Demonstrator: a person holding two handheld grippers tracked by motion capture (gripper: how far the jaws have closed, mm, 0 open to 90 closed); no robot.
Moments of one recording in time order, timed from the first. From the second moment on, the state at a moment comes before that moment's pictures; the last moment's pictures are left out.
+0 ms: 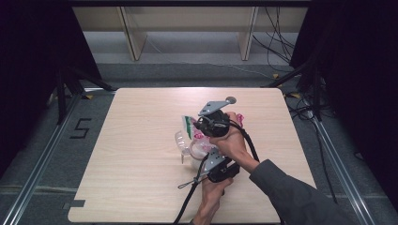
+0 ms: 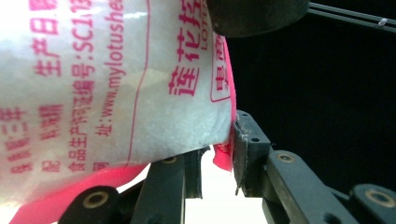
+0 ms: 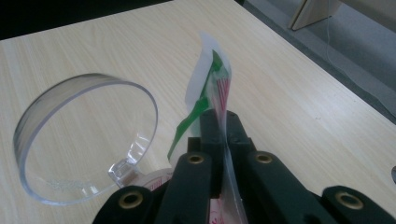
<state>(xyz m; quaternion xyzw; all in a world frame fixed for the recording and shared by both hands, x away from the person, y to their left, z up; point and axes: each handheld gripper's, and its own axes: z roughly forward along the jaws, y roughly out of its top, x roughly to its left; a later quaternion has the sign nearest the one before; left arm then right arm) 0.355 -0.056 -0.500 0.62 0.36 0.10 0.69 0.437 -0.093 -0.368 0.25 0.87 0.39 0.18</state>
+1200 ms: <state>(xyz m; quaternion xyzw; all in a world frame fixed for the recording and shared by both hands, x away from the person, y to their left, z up) 0.355 -0.057 -0.499 0.62 0.36 0.10 0.69 0.438 -0.094 -0.368 0.25 0.87 0.39 0.18</state>
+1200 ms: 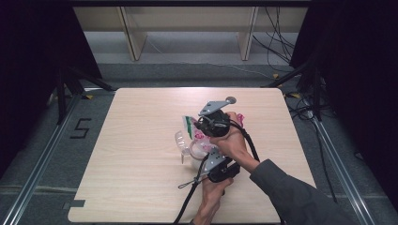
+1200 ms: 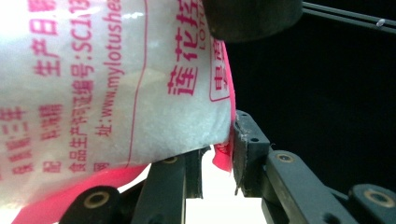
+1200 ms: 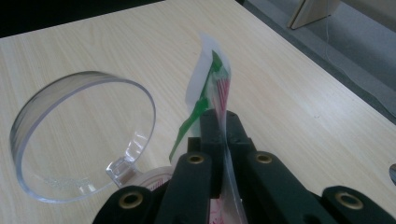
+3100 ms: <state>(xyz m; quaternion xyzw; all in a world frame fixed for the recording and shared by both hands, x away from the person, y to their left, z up) 0.355 -0.054 -0.496 0.62 0.36 0.10 0.69 0.438 -0.096 -0.361 0.25 0.87 0.39 0.18</state>
